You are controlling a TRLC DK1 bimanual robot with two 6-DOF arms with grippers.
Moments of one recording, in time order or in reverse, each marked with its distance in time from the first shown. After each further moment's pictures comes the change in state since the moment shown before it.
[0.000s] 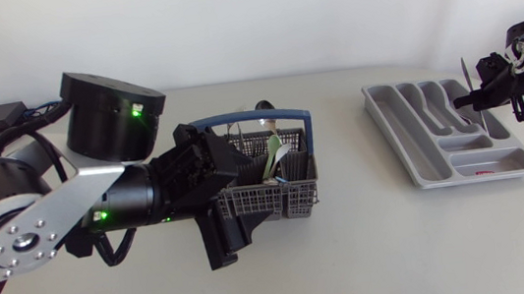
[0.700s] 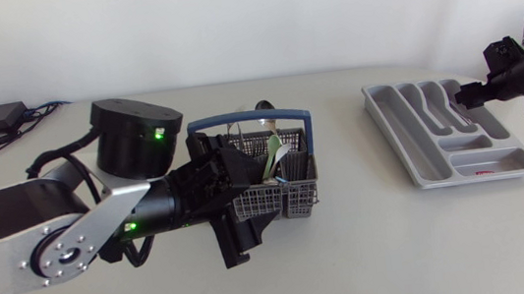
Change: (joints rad) left arm -0.007 0.079 -0.069 0.195 -0.026 0.021; right arm 0.058 -0.444 -0.499 0.162 -0.085 0.018
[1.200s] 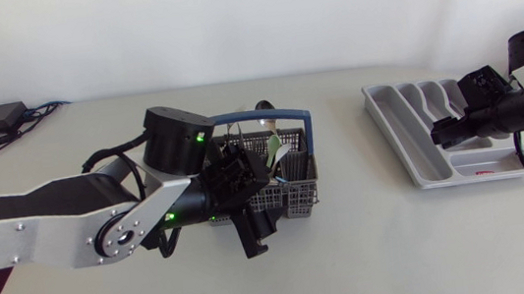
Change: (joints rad) left arm 0.002 0.174 0.047 0.088 -0.002 -0.047; right arm 0.163 -0.388 -0.472 0.076 -0.040 -0.016
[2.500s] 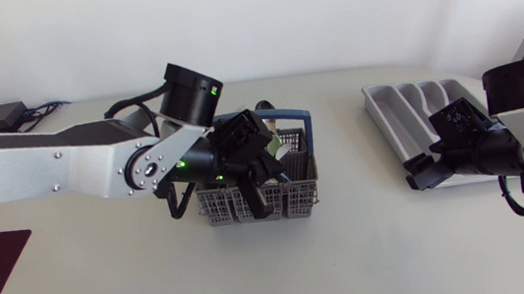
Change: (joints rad) left arm 0.082 0.140 0.240 -0.190 0.131 -0.061; right arm 0.238 -0.288 -0.269 0.006 0.054 0.024
